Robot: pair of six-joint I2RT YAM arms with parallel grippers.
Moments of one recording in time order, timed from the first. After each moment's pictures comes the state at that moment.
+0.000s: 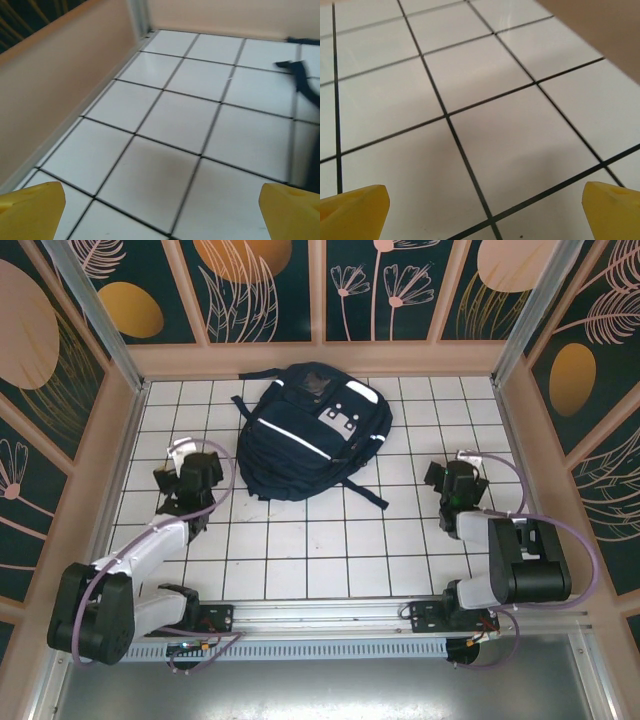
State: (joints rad) left arm -0.26 1.17 0.47 0.19 -0.70 -0.24; right arm 0.05 1.41 0.33 0.59 0.37 0.23
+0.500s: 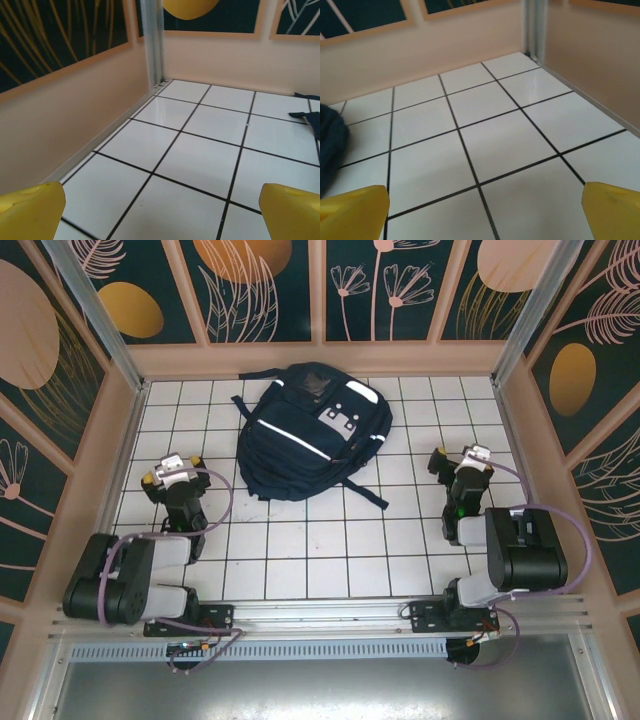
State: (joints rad) left arm -0.11 1.41 0.20 1.06 -0.56 -0.07; right arm -0.01 1.50 0.26 1.05 0.21 0.18
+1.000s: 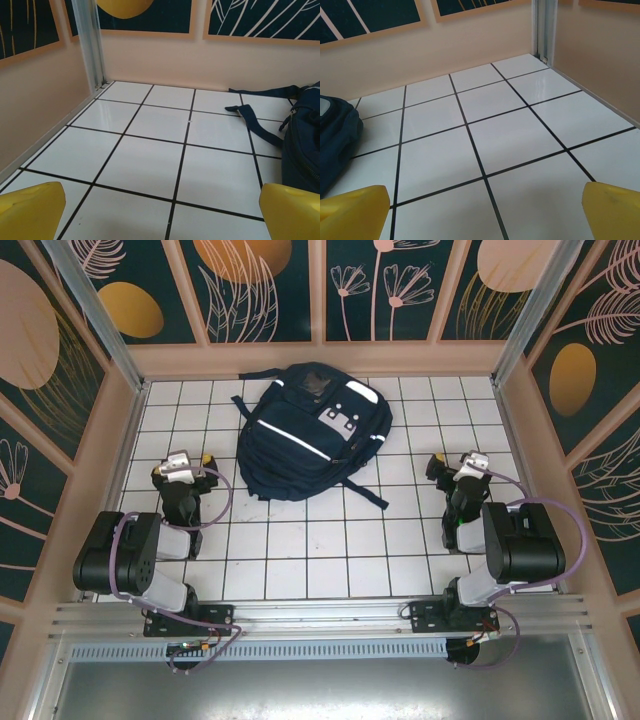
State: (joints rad) left arm -0.04 1.52 0.20 1.20 -0.25 -0.07; right arm -0.01 1.53 0.21 1.15 0.18 0.18
